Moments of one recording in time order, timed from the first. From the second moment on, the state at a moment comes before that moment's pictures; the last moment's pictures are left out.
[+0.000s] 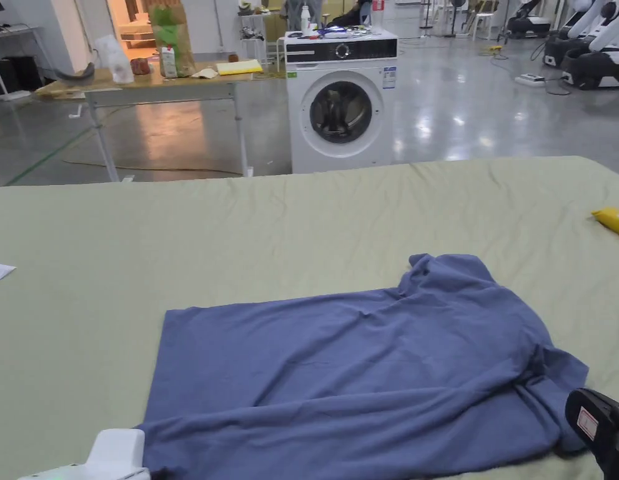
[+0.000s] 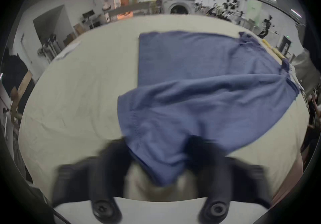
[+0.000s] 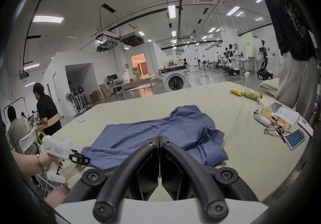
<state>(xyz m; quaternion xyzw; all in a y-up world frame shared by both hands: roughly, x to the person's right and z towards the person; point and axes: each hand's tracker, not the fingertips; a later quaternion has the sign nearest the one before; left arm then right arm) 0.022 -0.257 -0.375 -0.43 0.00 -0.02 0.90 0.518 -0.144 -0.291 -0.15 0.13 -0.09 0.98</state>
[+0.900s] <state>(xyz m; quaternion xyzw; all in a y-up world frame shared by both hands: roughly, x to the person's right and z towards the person) 0.013 -0.236 -0.365 -0.42 0.01 0.03 0.91 0.573 -0.238 -0.484 -0.51 0.07 0.04 0.86</state>
